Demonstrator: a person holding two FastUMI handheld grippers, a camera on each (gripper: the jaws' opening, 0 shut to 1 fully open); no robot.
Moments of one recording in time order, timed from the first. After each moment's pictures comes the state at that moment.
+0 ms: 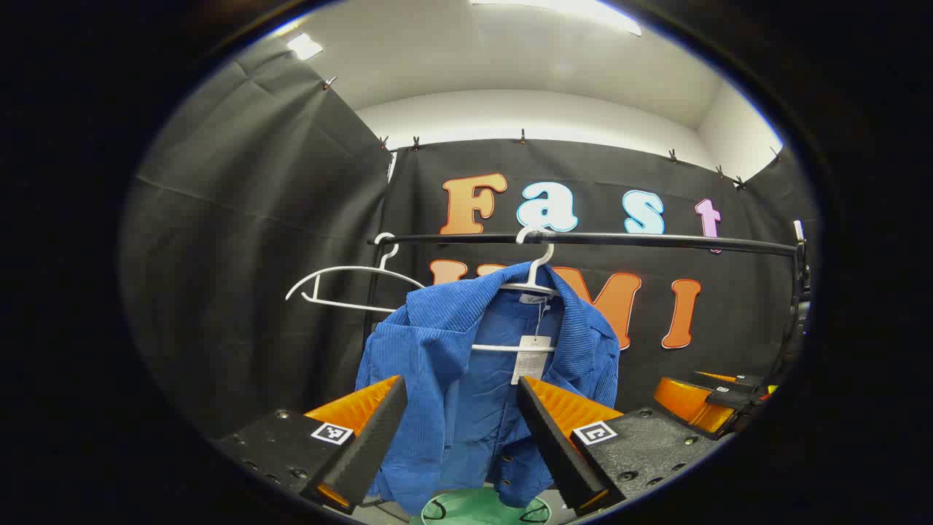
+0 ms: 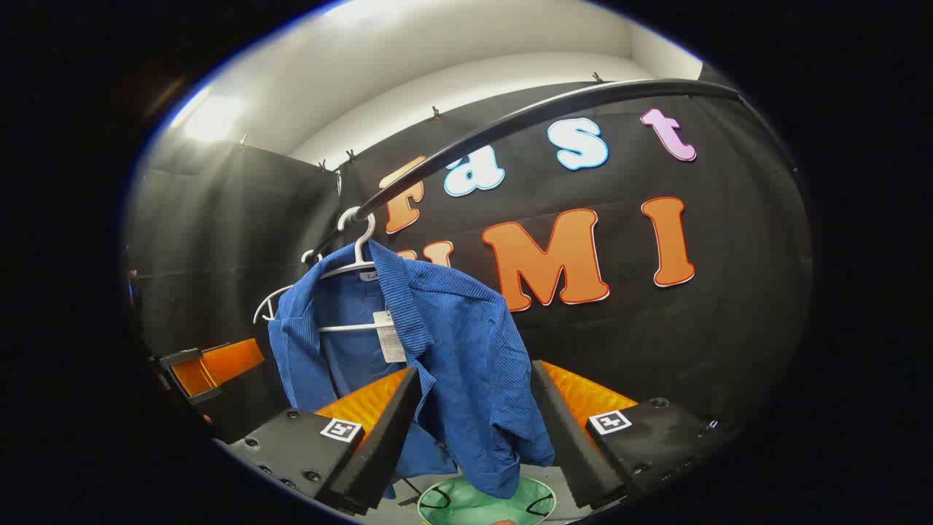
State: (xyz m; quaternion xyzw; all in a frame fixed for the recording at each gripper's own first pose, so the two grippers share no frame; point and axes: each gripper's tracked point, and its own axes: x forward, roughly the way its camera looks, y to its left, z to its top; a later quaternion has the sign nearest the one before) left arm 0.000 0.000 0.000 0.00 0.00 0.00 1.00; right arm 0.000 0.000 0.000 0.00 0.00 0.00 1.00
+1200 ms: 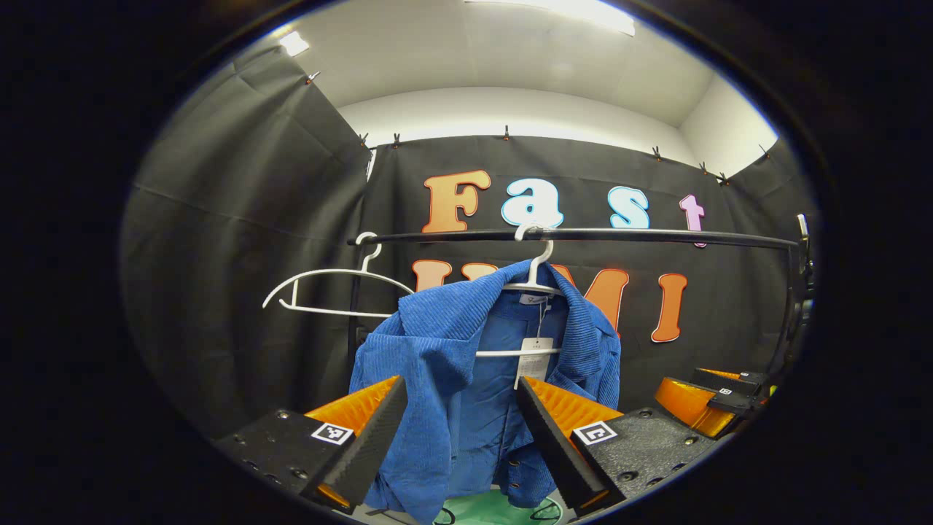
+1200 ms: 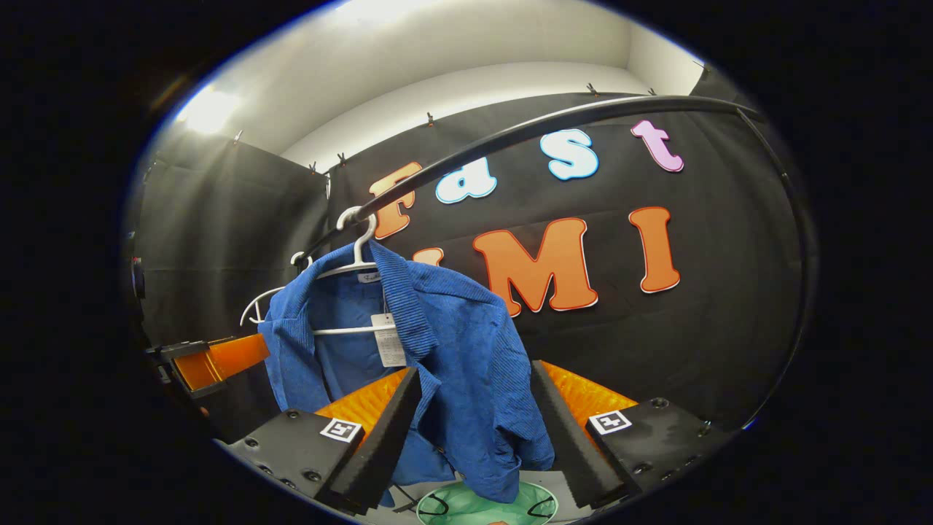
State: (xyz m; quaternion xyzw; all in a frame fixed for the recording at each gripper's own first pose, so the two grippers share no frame) left arm 0.035 0.022 -0.004 0.01 0.00 -0.06 1.00; right arm 0.001 0.043 0.059 -0.02 -0.02 -0.04 1.00
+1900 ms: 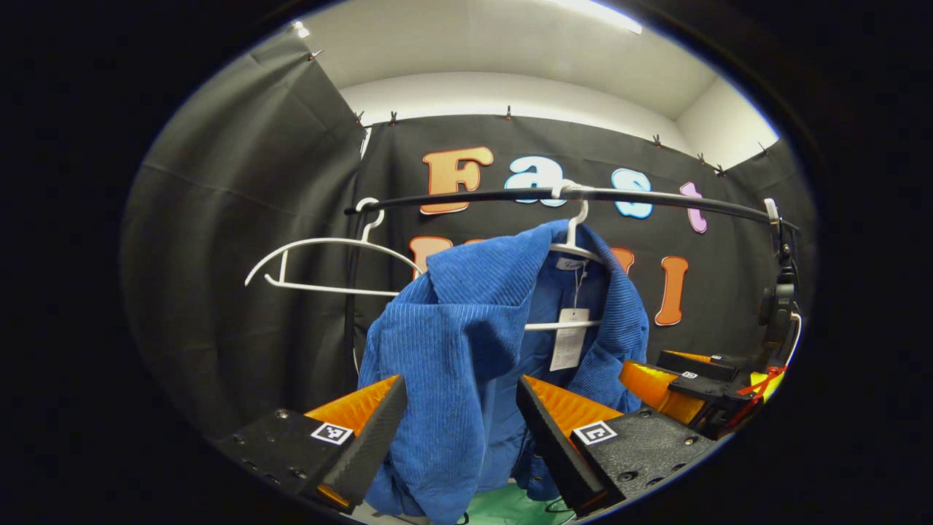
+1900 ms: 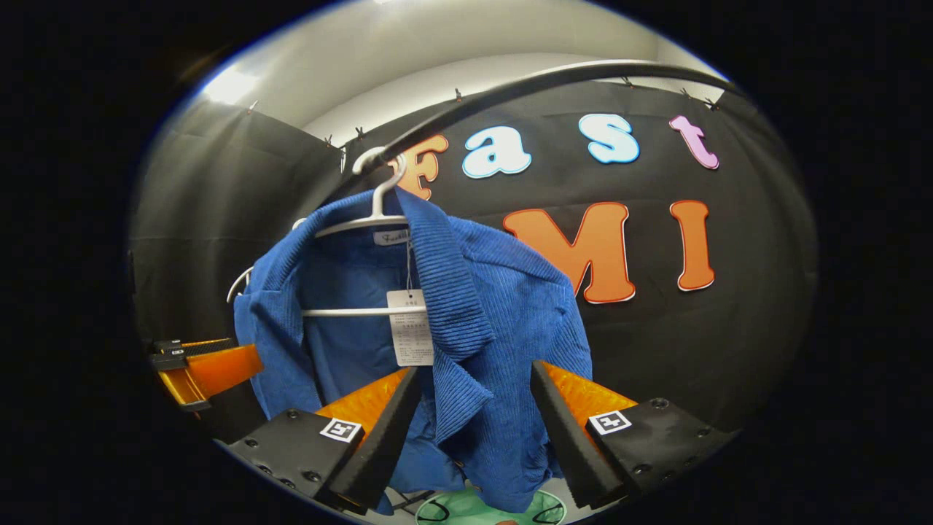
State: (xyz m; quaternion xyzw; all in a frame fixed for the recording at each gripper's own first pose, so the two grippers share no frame) left arm 0.083 0.057 -0.056 0.01 0.04 -0.07 1.00; right arm 0.099 0.074 0.015 -0.03 0.02 -0.02 1.00
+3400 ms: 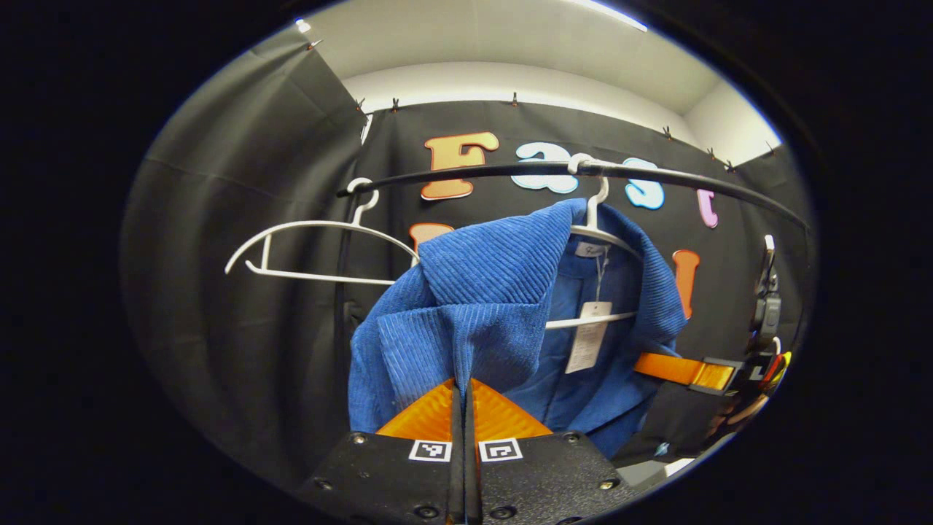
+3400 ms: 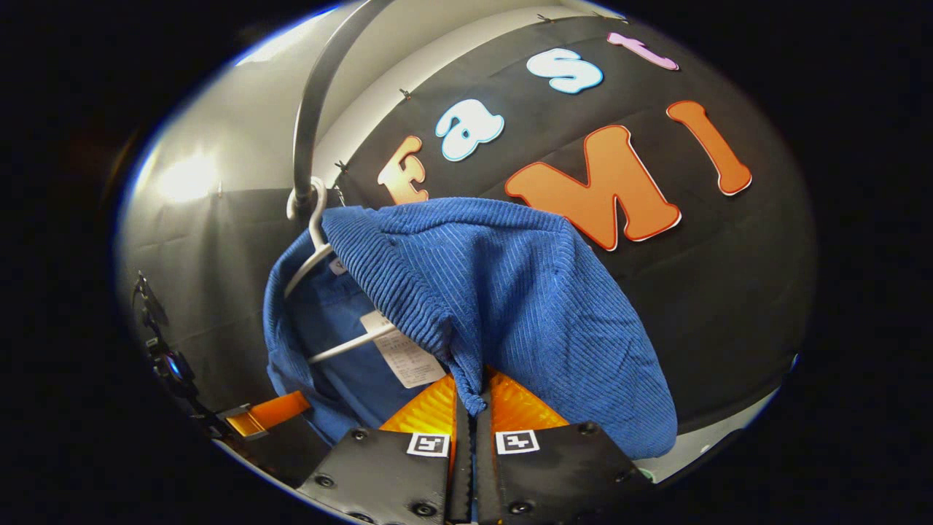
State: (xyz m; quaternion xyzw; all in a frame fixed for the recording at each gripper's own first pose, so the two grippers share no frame) left arm 0.114 0.033 -0.063 -0.03 0.06 -0.10 0.99; right arm 0.131 0.058 0.018 0.16 0.05 0.12 0.98
